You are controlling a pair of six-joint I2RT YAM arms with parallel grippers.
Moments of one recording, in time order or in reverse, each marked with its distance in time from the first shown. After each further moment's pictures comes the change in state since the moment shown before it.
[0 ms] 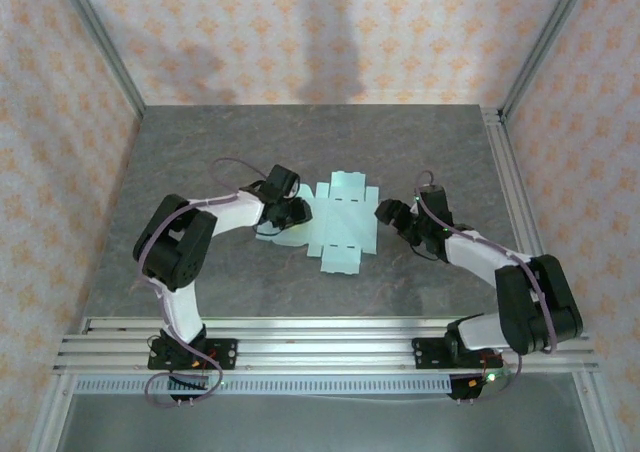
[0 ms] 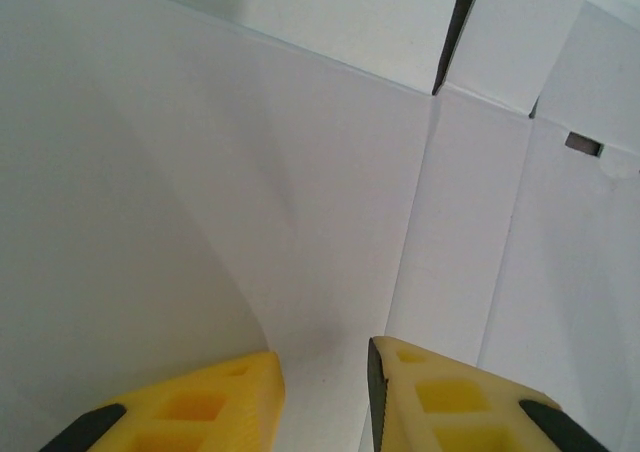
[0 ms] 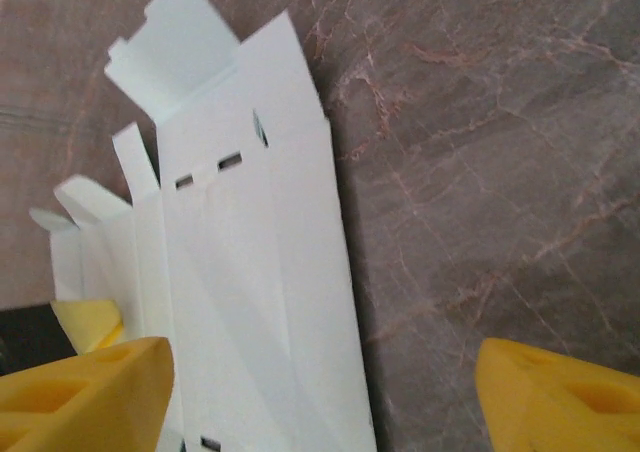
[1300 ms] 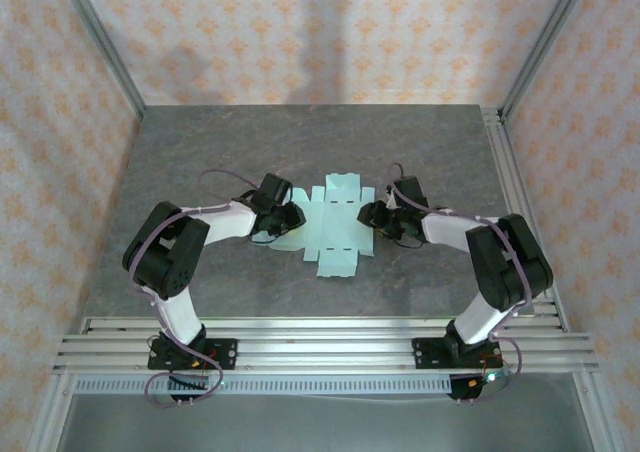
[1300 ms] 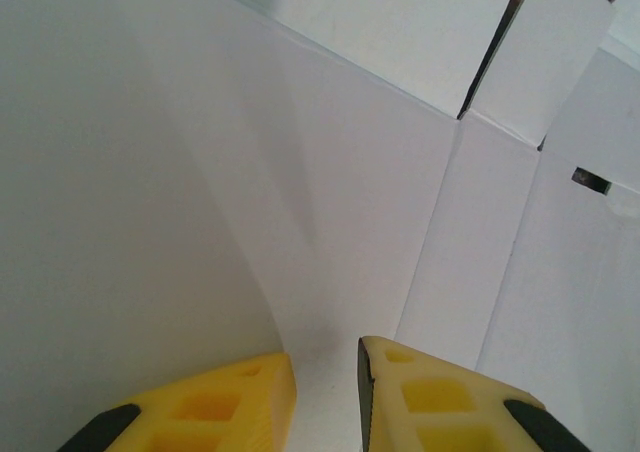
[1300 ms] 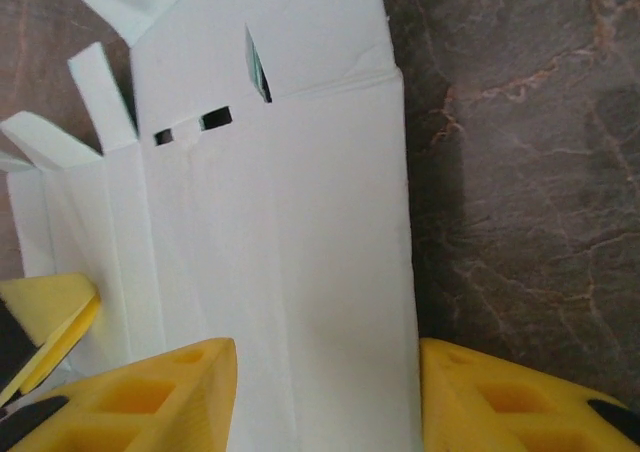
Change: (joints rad) left arm 0.005 -0.060 -0.115 0.101 -0.015 -0.115; right arm 0.103 0.240 0.191 -0.074 -0.080 -0.054
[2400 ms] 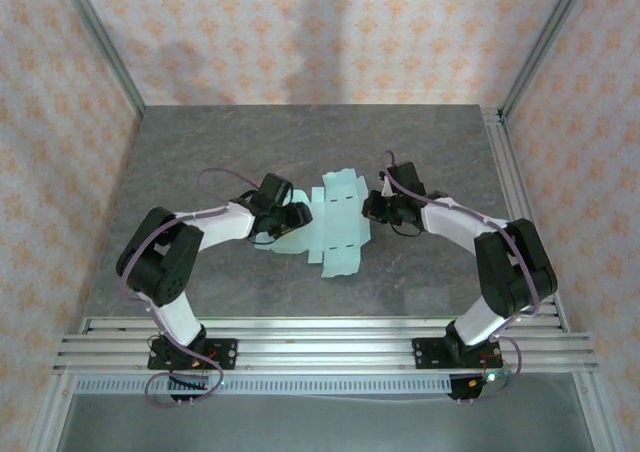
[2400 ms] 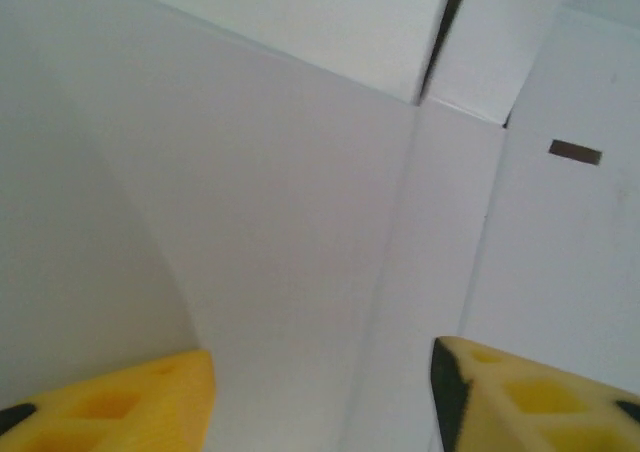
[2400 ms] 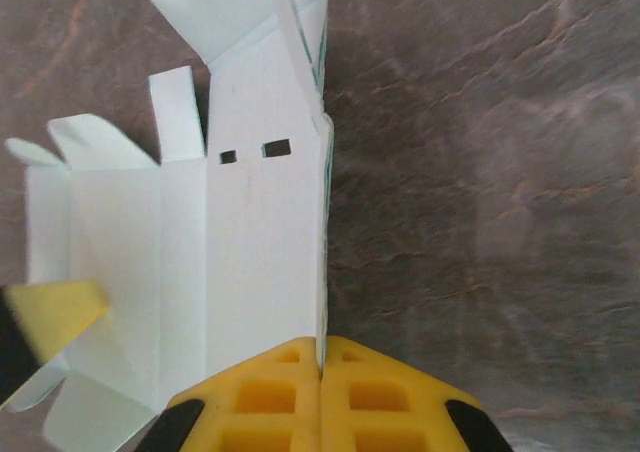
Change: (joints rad) left arm -0.014 -0.079 -0.008 -0.063 -0.016 0.010; right arm 0.026 -0.023 0.170 -0.223 0.094 -0.199
